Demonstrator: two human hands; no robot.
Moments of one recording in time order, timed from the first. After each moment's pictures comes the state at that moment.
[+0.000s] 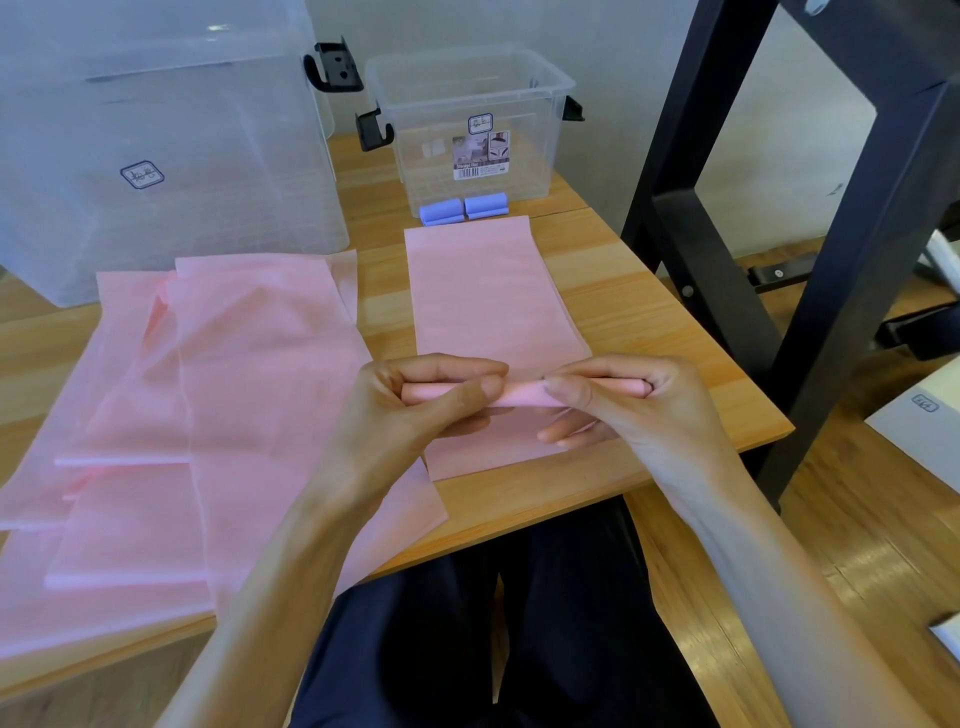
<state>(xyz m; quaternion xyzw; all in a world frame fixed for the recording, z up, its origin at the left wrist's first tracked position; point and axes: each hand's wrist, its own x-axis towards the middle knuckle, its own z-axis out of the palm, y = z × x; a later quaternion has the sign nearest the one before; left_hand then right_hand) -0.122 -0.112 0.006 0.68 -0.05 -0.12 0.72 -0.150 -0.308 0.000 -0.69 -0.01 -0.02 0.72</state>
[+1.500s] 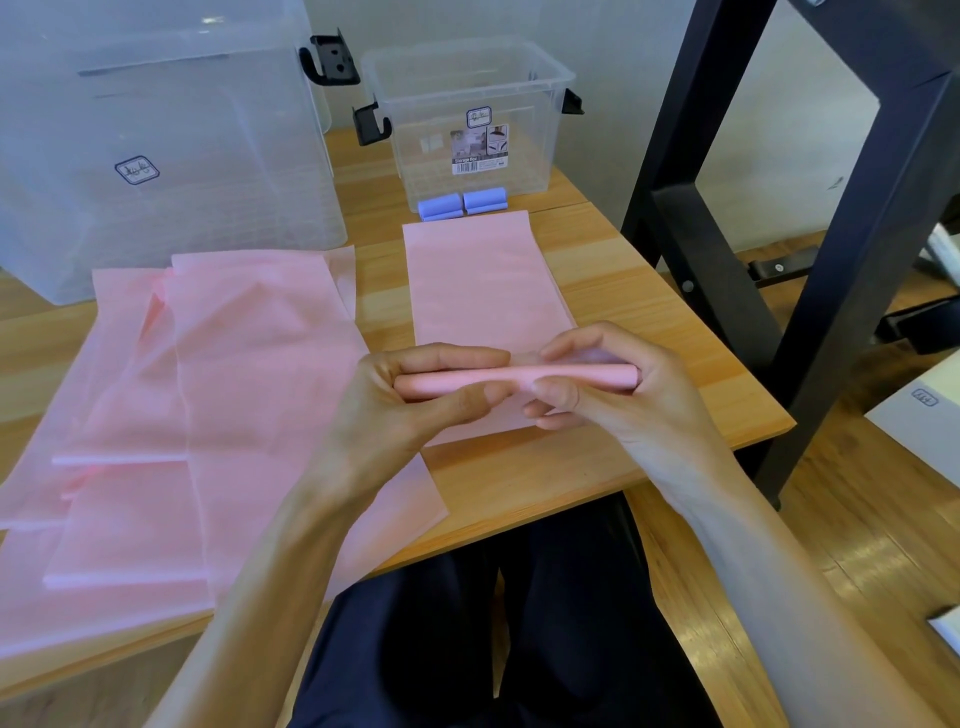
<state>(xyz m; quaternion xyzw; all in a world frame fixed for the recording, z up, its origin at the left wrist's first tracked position) -0.119 -0.108 0.007 0.69 -0.09 -0.12 0.71 -0.145 -0.304 -0.001 -0.67 -0.04 0.00 0.74</state>
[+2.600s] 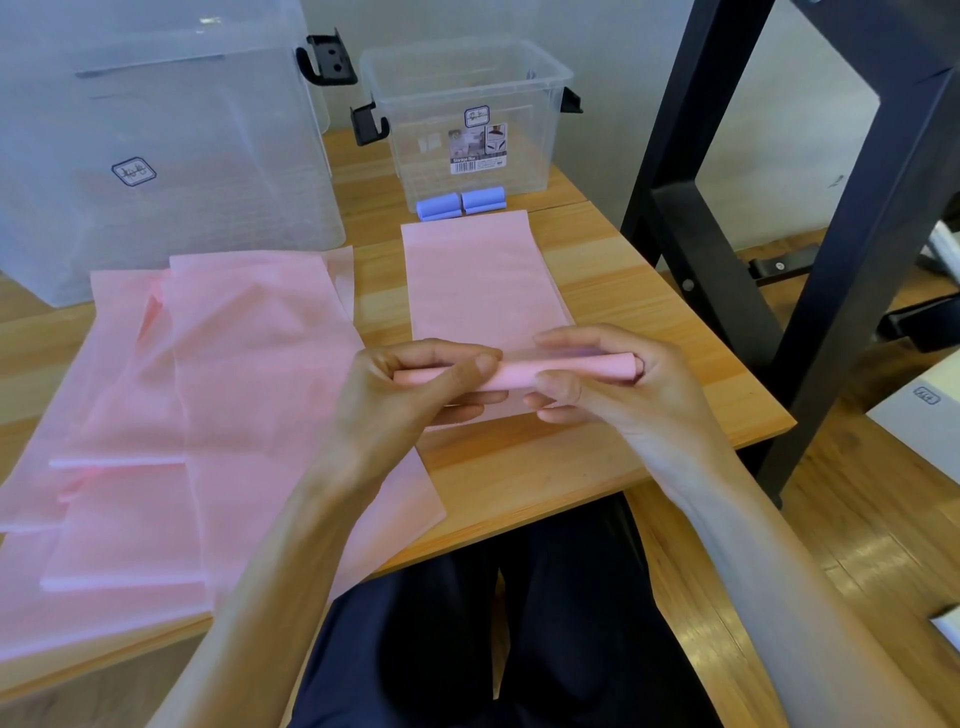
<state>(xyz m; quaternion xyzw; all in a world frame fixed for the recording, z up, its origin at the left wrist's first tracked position) -0.114 -0.115 0.006 0.69 -0.05 -0.11 0.72 -0.143 -0.305 0.002 -0.67 -0.02 -0.01 0.74</state>
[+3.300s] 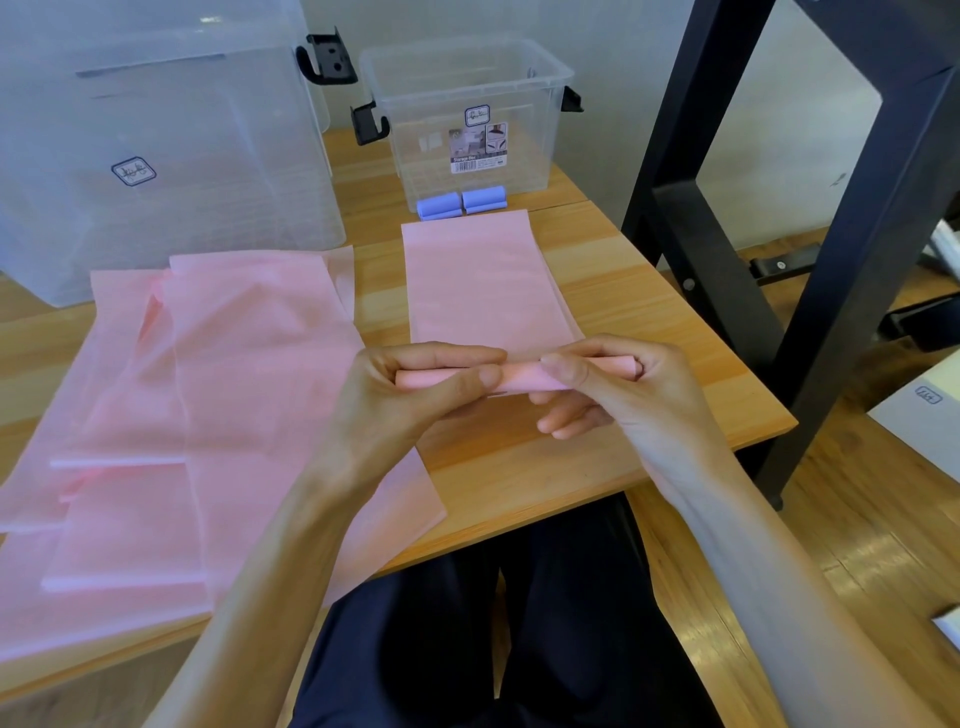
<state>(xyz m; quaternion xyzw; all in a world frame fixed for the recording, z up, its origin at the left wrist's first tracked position) -0.112 -0.111 0.005 0.70 -0.08 -0.10 0.71 -0.141 -0.305 -0.002 -0.68 0.00 -0.01 0.73</state>
